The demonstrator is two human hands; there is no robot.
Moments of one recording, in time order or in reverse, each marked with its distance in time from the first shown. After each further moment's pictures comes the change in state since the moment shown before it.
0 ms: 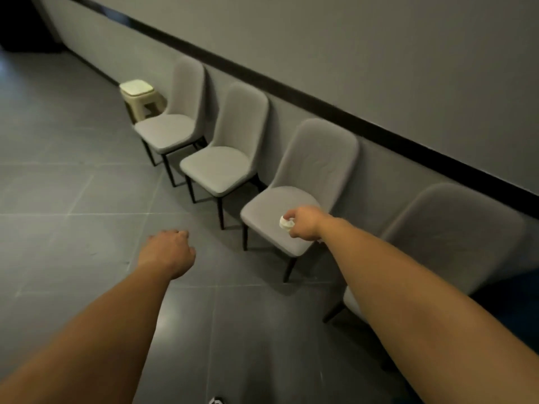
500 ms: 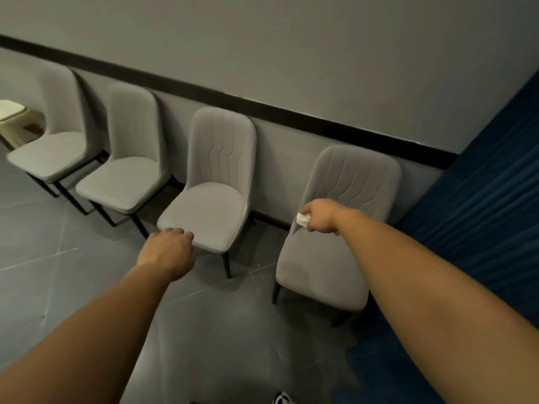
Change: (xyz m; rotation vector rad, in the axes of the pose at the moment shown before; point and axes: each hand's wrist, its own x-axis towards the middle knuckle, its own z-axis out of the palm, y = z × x) left_hand 0.002 0.279 -0.016 0.124 0.147 0.464; right_hand -0.134 0.305 -0.015 0.055 0.075 0.303
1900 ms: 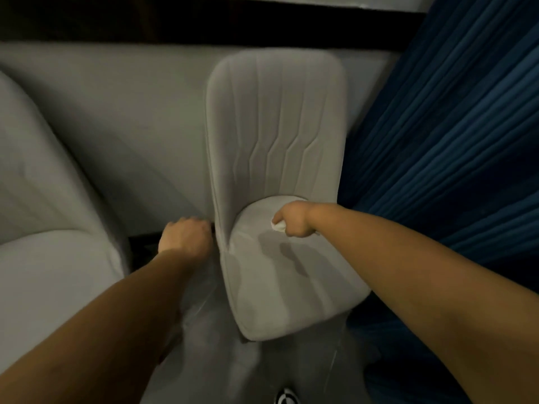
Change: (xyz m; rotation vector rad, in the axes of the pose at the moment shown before) left_hand 0.459 0.243 0.301 -0.007 0.003 0.624; right_hand 0.312 0.194 0.192 0.115 -0.188 0.397
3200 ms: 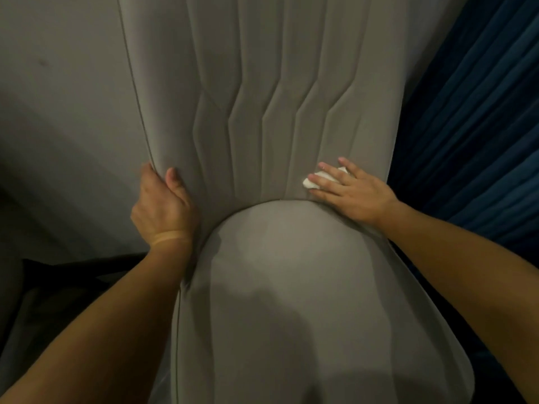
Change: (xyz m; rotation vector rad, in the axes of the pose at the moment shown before) left_hand 0.194 0.056 0.153 -0.691 0.949 -0.550; right_hand 0.244 0.244 0.104 -1.018 0.841 -0.156
